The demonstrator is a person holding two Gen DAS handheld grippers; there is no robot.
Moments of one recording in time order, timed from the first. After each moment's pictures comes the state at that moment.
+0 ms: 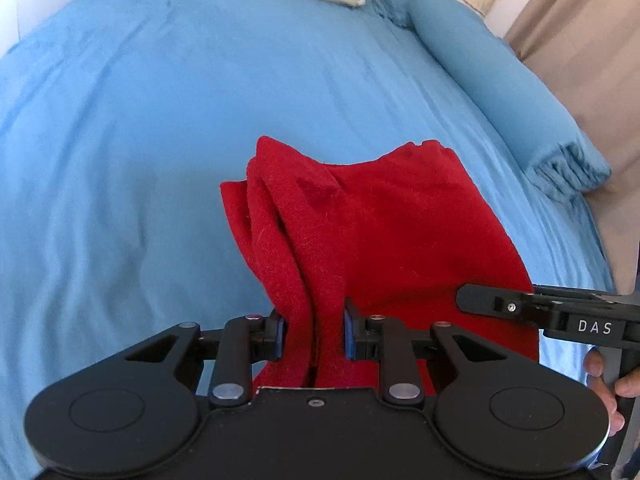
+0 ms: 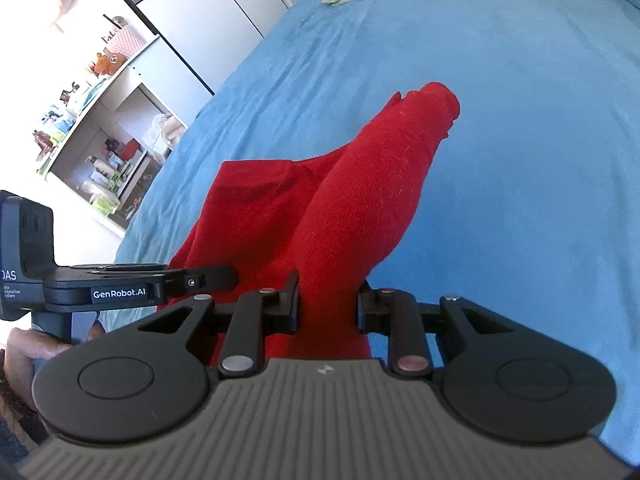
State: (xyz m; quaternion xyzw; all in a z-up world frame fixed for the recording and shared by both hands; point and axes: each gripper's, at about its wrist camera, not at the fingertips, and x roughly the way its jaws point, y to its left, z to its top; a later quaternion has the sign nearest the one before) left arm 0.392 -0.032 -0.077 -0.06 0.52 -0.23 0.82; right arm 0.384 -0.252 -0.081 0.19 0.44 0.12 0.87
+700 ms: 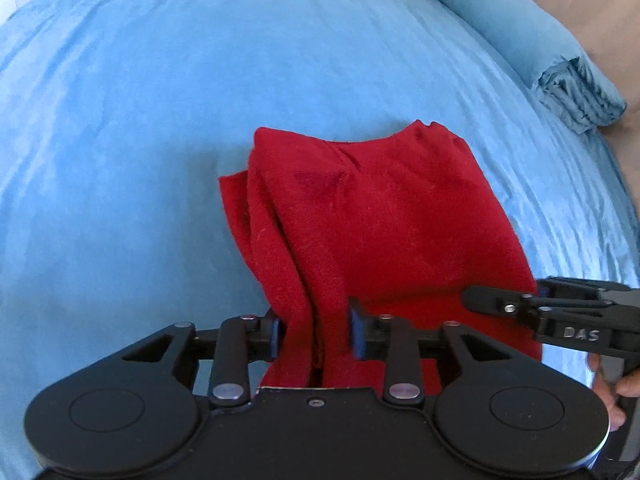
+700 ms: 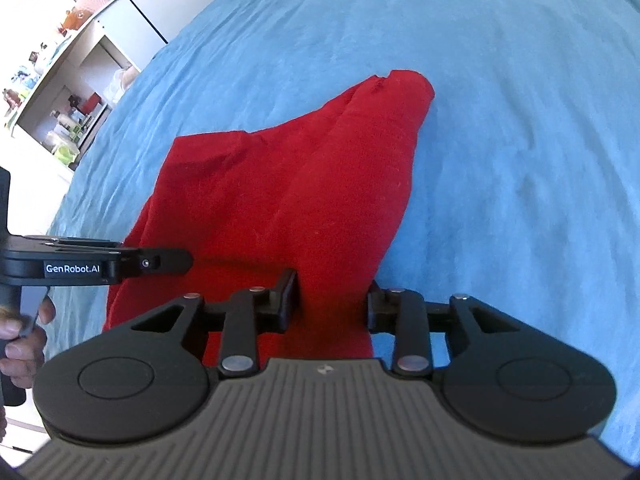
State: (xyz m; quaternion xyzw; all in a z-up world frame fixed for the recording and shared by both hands) left arm 0.315 -0.081 -0.136 0.00 0.55 -0.20 0.81; right arm 0.262 -0.294 -0.153 0.16 0.48 0.07 0.86
